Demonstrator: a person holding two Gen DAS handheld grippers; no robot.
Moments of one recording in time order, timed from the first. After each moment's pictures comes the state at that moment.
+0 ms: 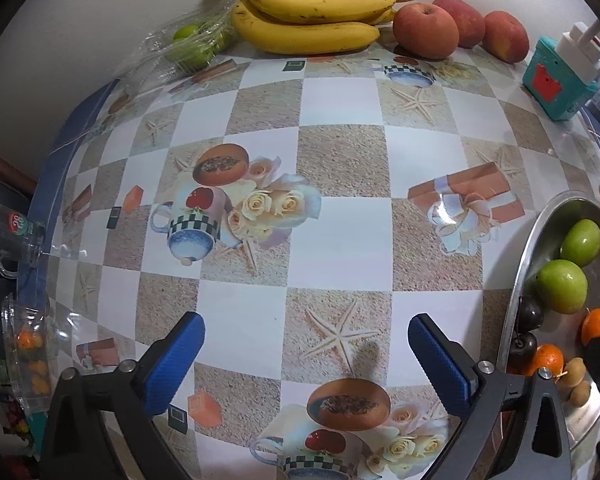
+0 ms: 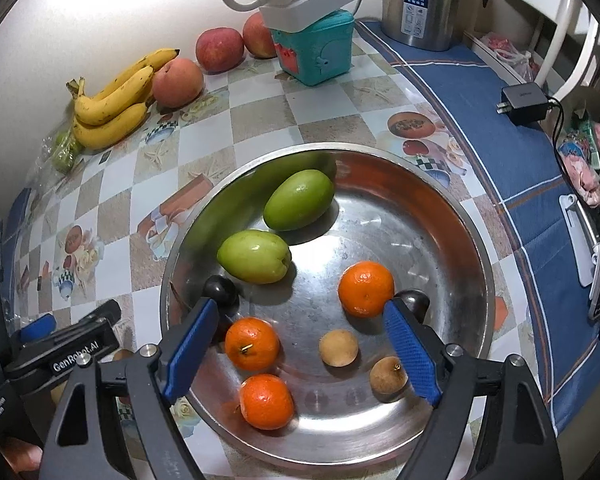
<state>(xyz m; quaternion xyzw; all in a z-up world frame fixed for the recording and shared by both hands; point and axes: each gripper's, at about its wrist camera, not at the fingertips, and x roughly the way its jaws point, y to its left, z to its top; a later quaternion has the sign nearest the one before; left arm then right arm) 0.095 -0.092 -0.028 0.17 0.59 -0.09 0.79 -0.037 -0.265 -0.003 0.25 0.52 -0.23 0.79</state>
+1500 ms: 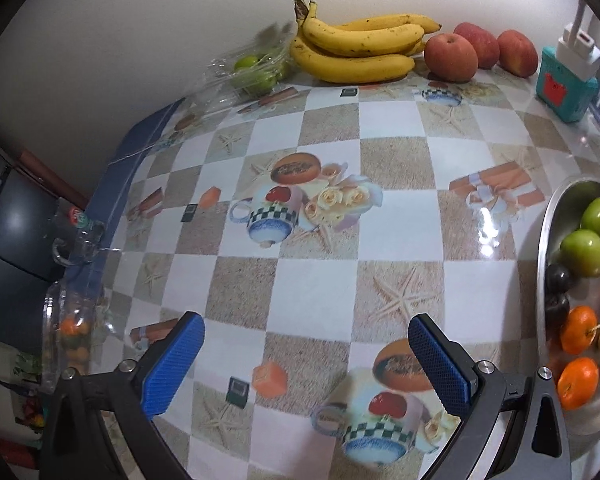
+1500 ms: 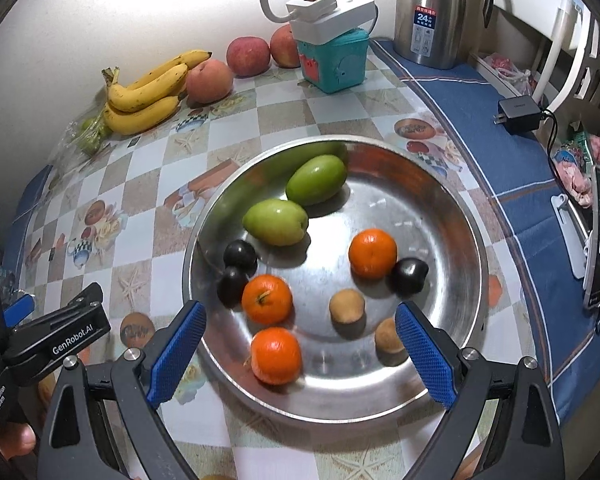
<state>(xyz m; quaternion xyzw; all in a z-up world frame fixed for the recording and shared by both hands) 0.054 -0.063 -0.002 0.22 0.51 -0.03 0.83 -0.071 -0.236 0.012 0.22 0.49 -0.22 0.81</state>
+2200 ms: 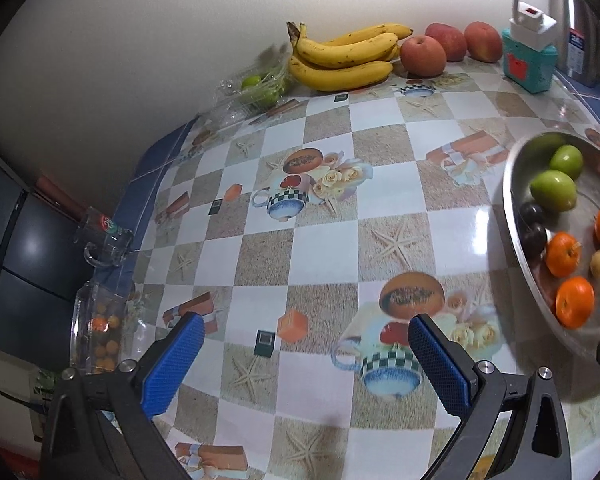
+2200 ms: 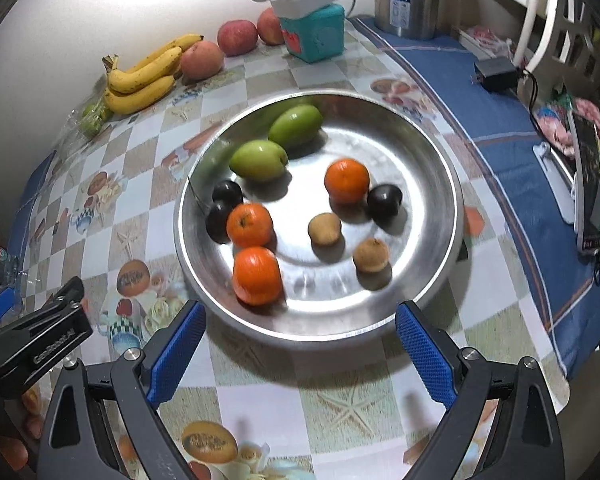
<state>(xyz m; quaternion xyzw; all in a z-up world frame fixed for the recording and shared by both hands) -0.010 -0.054 0.020 0.26 0.47 -0.04 0.84 -0.121 -0.222 0.002 0.25 0.51 -0.22 0.80</state>
